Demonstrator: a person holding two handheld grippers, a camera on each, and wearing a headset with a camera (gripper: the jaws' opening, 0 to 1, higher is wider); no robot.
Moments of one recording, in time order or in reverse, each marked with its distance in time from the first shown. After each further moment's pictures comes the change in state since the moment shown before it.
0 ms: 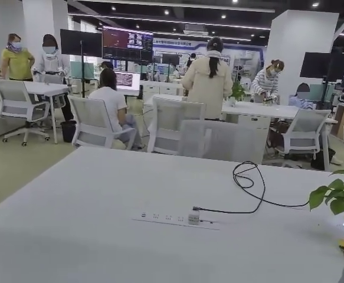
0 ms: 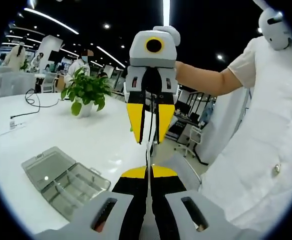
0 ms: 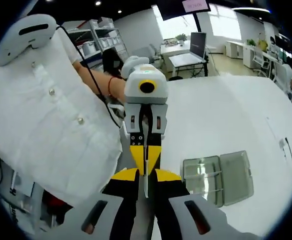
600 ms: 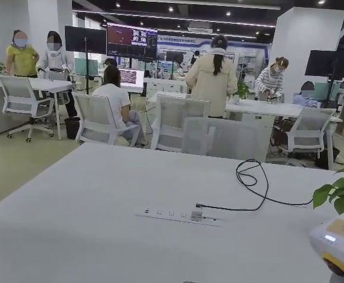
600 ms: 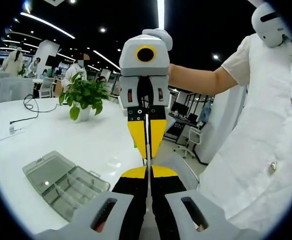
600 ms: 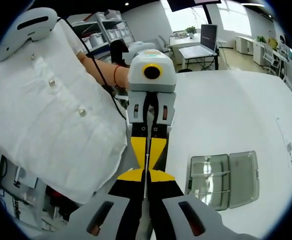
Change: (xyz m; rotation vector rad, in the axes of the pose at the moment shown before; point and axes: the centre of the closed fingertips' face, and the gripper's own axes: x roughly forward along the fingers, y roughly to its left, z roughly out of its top) left arm -0.003 -0.004 0.002 0.032 -0.022 -0.014; right arm 0.016 0.006 -0.010 -0.034 0.065 0.058
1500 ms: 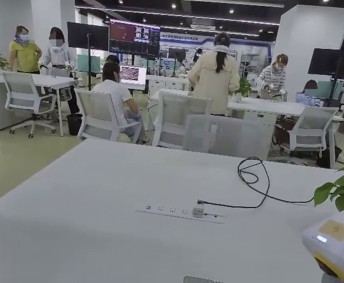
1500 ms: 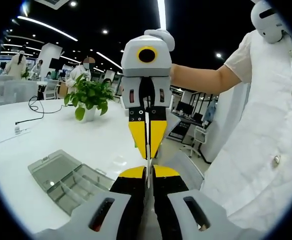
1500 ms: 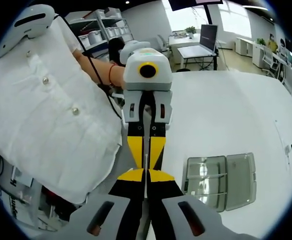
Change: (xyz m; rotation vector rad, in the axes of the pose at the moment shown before) left arm -0.007 0.008 -0.006 0.023 0.006 0.061; right arm 0.005 -0.009 0.001 -0.014 0.009 -0.039
